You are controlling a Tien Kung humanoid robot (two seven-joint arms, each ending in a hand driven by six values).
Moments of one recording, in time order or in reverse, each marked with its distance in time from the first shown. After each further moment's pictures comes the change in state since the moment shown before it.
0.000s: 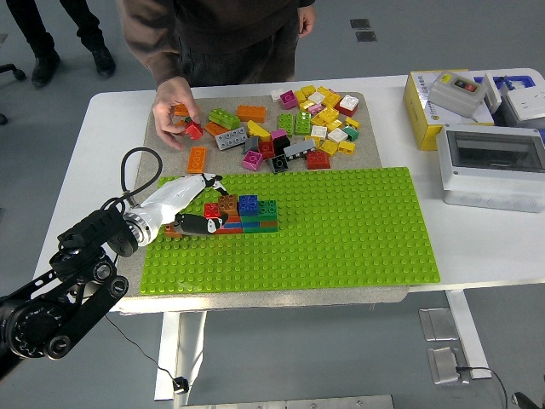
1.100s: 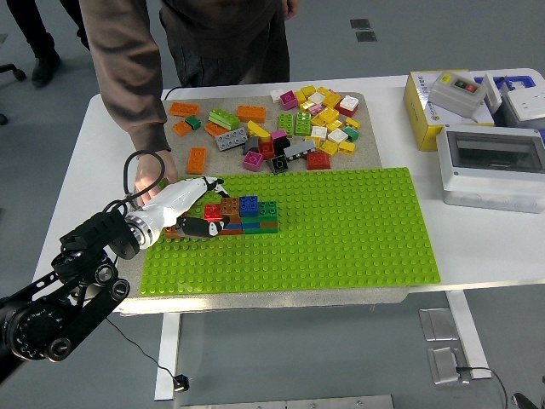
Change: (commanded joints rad) left arm -0.001 0.000 0.013 0.004 0.005 -0.003 0.002; right arm -0.001 0.003 -0.011 0.000 0.005 -0.009 0.009
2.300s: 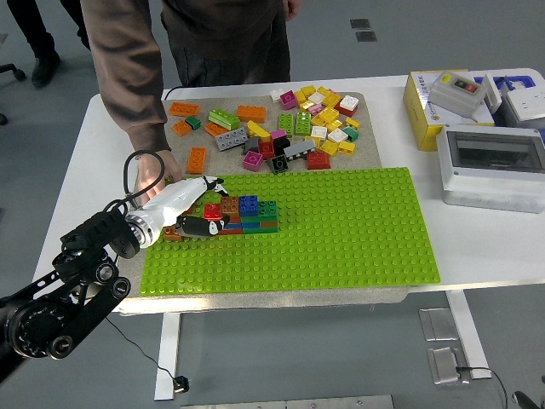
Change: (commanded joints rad) left arm -0.007 -0.007 0.000 0.023 -0.007 0.014 -0.014; right arm 0.001 0.000 -0.014 0.000 0.017 -0.012 0.013
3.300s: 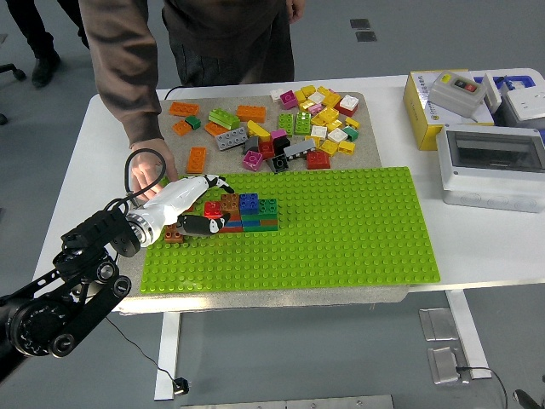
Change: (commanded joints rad) left arm -0.007 -0.005 0.000 0.013 0.011 0.003 -0.023; right arm 0.002 -0.001 0.010 0.000 -0.006 -0.002 0.010
